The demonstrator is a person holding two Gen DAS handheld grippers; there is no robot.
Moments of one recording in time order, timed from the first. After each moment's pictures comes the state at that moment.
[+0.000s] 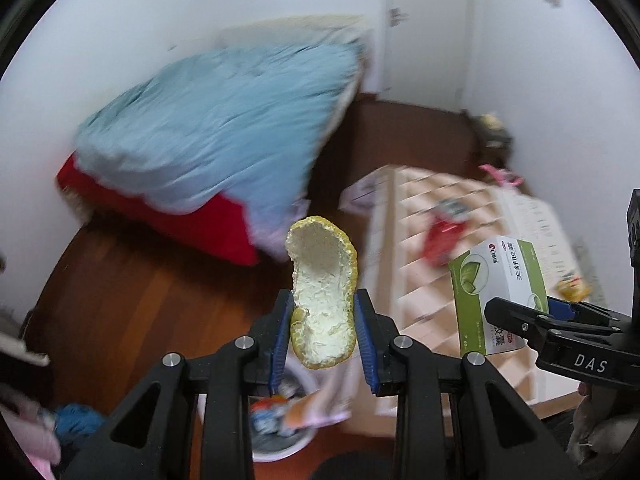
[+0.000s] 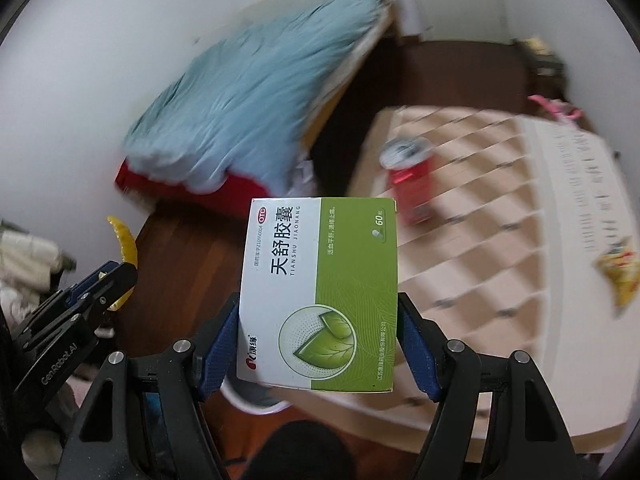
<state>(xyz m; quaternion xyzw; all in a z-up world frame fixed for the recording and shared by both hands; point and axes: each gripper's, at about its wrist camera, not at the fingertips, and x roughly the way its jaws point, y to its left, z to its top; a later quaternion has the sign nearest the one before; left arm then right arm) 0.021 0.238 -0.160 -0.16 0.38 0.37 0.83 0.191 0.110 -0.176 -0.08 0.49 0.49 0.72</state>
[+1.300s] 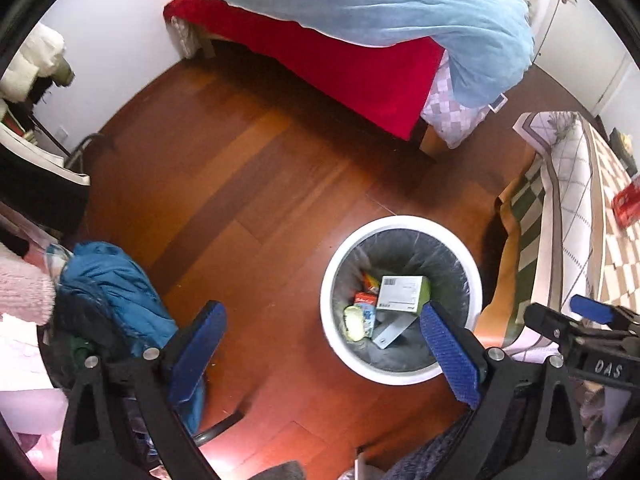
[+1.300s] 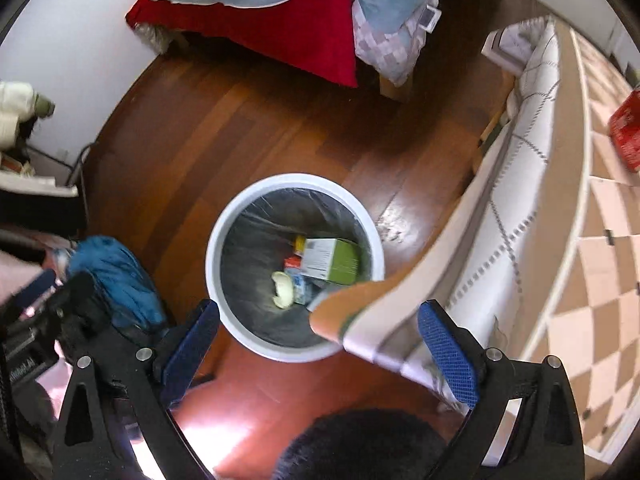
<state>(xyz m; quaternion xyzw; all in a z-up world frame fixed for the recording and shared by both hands) -0.161 0.308 -0.313 -0.33 0.45 0.50 0.66 0.042 0.261 -0.346 -0.30 0.55 0.50 0.60</state>
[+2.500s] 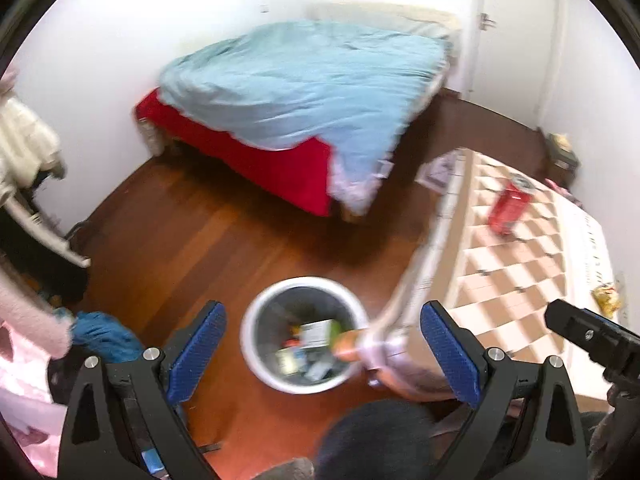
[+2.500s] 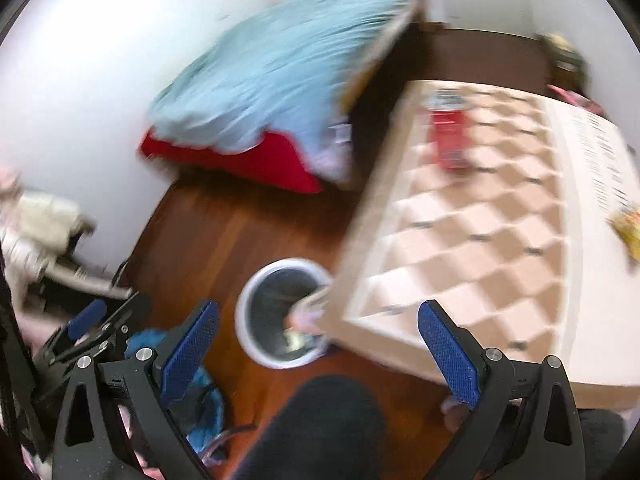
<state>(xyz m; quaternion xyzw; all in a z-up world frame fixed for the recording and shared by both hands) -0.024 0.175 -0.182 -0.22 0.37 0.47 0.77 0.149 0.052 -0.179 -0.09 0.50 0.49 0.71</state>
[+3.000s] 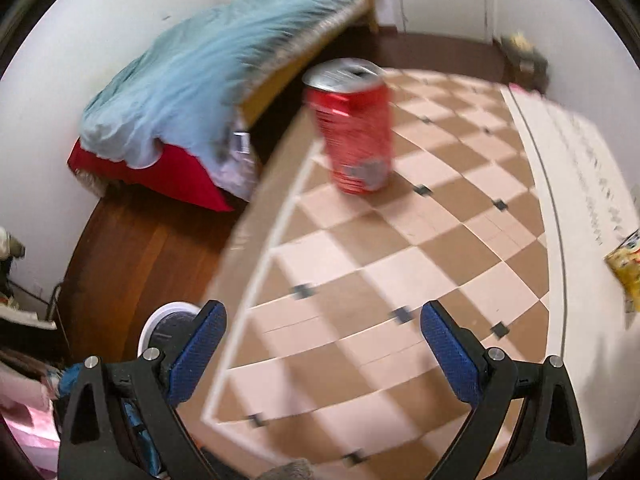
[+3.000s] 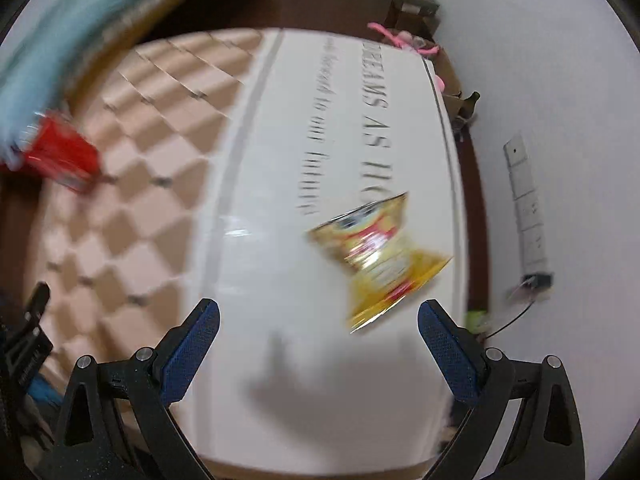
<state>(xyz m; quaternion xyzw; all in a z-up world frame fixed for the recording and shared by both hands) 0.272 0.137 -0.301 -0.13 0.49 0.42 0.75 0.450 -0.046 -0.269 -0.26 0.56 0.22 0.75</state>
